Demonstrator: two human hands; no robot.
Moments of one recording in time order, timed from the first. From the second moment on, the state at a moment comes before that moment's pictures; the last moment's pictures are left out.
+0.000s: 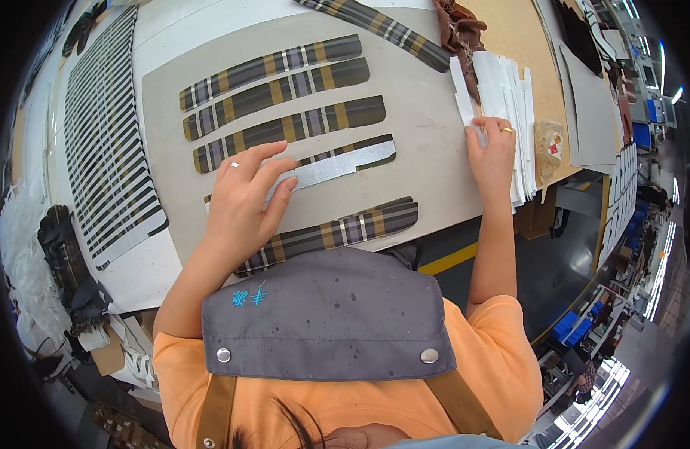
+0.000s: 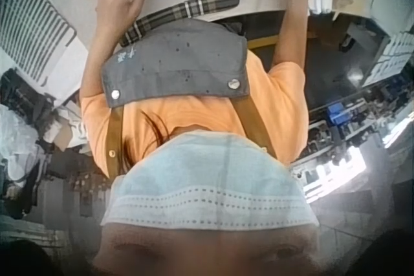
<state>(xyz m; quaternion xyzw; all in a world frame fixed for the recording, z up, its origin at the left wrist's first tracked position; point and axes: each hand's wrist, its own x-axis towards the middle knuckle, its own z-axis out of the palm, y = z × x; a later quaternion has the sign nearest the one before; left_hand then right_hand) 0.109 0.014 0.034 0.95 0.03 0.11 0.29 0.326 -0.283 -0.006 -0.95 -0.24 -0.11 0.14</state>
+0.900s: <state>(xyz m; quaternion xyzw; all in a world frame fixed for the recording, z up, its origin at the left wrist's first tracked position) 0.109 0.054 0.022 0.62 0.26 0.15 0.72 0.296 -0.137 0.033 -0.72 -0.36 0.40 0.45</state>
